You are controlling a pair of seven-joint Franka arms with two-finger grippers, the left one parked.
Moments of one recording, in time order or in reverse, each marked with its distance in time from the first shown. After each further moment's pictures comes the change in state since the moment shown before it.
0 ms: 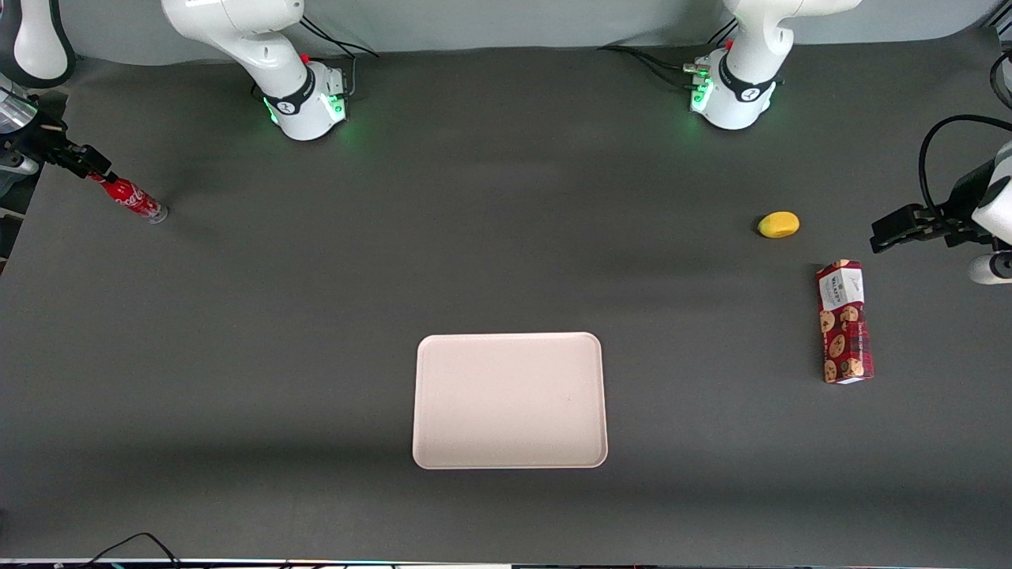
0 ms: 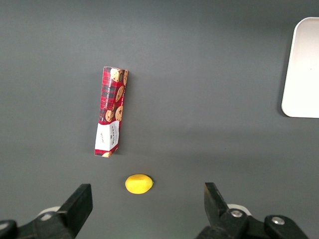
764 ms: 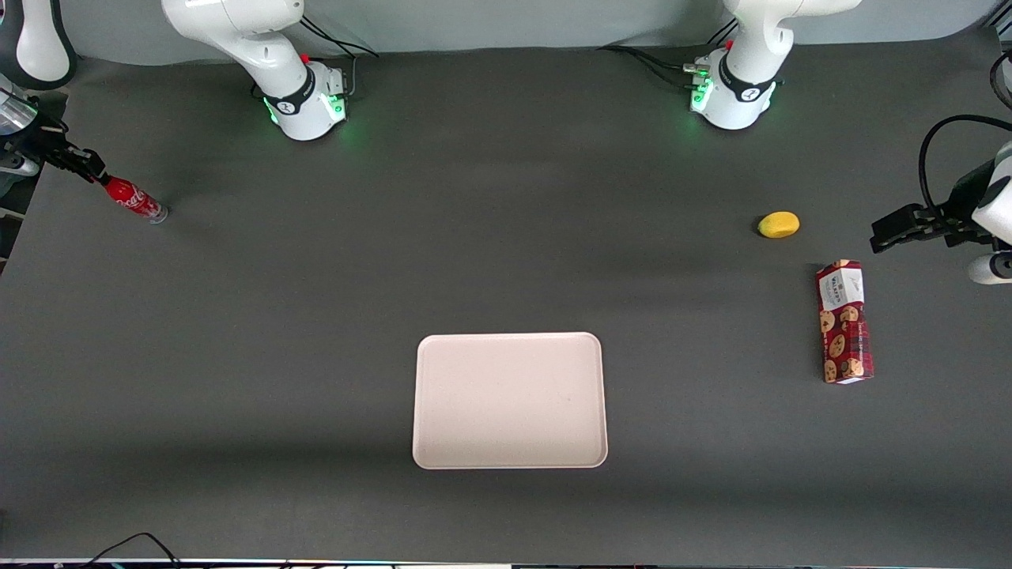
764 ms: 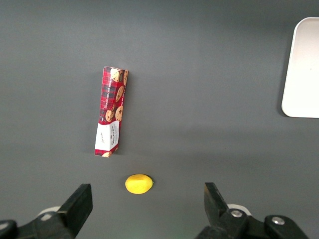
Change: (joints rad) arm 0.004 0.008 0.023 0.010 -0.010 -0.020 0.000
